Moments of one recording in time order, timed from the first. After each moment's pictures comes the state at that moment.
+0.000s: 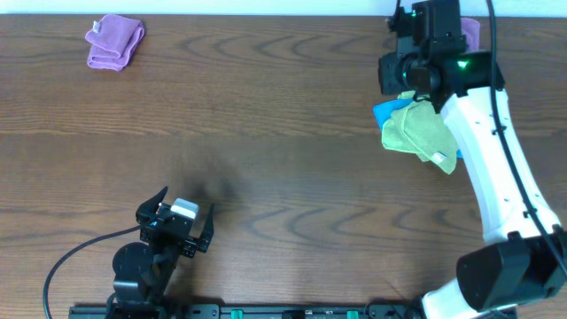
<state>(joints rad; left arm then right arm) -0.10 0.01 0.13 -0.44 0.18 0.27 0.17 1.73 1.70 -0.93 0.05 -0.01</state>
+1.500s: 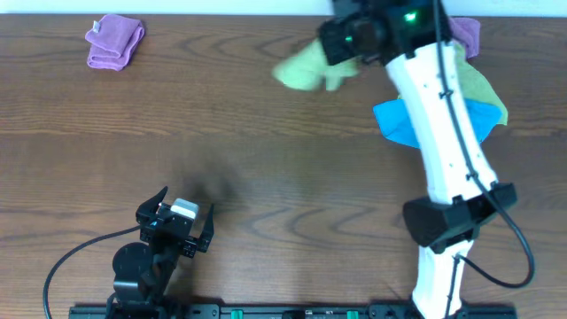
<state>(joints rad) -0.10 0.01 0.13 -0.44 0.18 0.27 0.41 2.11 2.49 -1.29 -0.07 -0.07</state>
